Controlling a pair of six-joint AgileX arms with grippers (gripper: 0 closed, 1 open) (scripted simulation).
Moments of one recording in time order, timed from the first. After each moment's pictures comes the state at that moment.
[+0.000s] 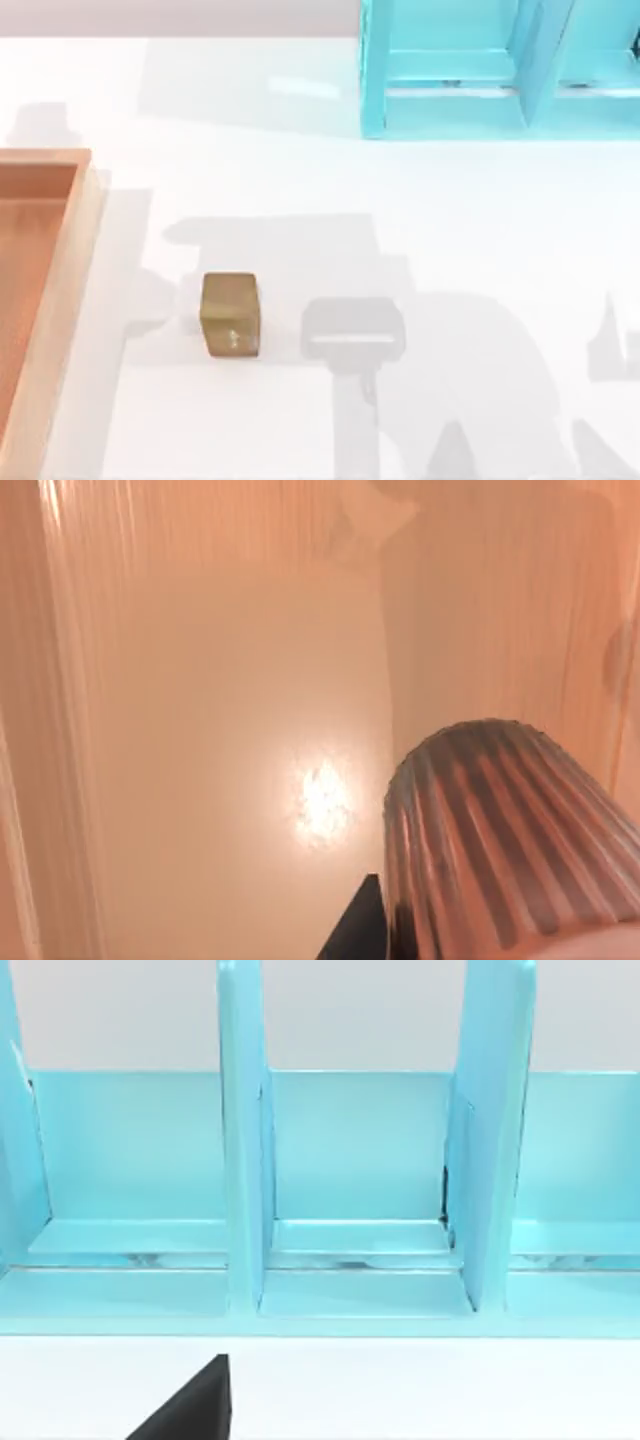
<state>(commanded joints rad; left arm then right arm) 0.14 1.90 1.83 -1.44 0.00 0.18 0.00 0.00 0.00 0.00 0.00 0.00</state>
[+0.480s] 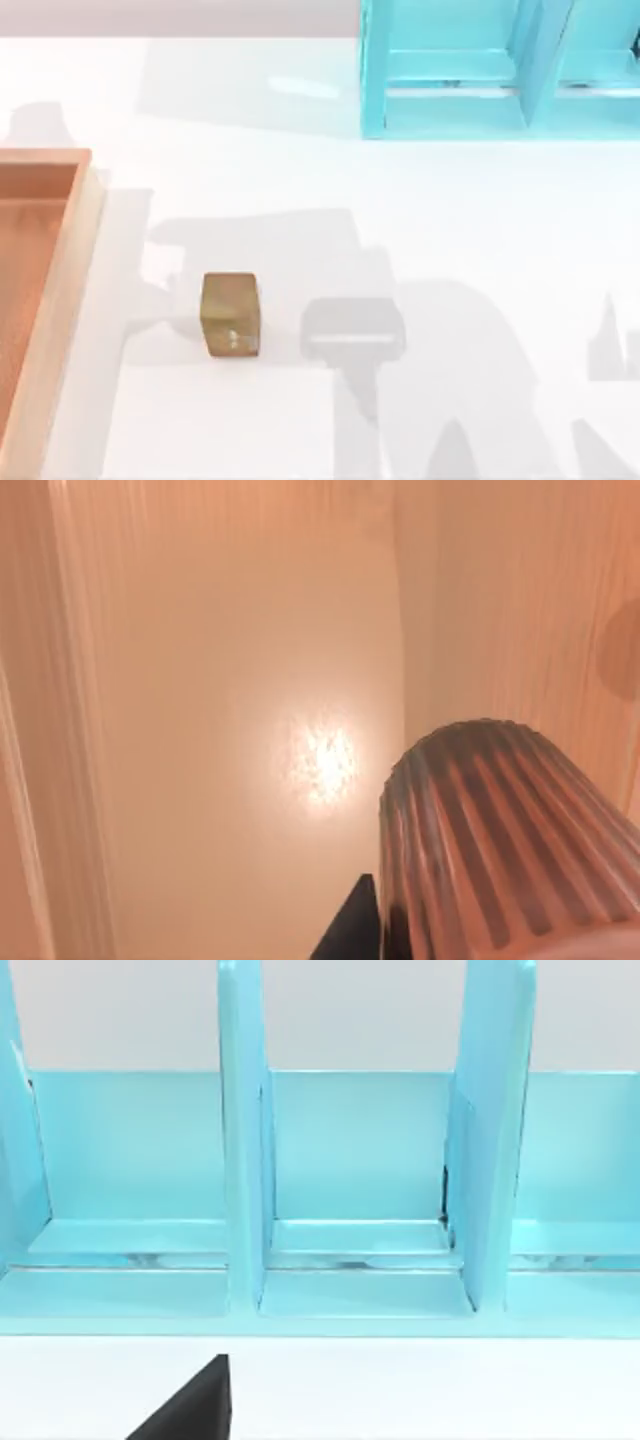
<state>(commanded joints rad) 0.15 1.94 1.85 -1.48 -0.01 0.18 0.00 0.00 0.00 0.00 0.00 0.00</state>
